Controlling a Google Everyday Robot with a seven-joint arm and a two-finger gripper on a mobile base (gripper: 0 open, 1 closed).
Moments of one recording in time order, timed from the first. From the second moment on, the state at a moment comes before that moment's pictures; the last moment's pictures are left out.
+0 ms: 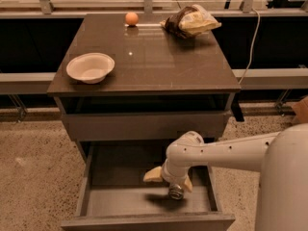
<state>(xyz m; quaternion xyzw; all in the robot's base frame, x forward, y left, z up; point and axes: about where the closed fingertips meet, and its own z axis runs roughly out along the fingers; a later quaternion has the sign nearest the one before) 0.502 -0.069 0.419 -0.99 0.10 0.01 0.09</state>
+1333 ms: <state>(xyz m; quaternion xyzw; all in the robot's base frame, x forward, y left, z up) 0.533 -0.074 0.358 -0.99 0.15 0.02 0.07</state>
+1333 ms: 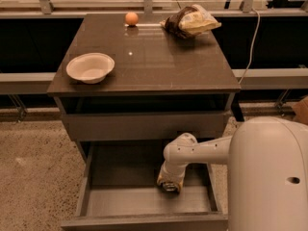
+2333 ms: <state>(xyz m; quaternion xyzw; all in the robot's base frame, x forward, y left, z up) 0.532 -0.049 0.485 -0.96 0.13 0.00 0.23</state>
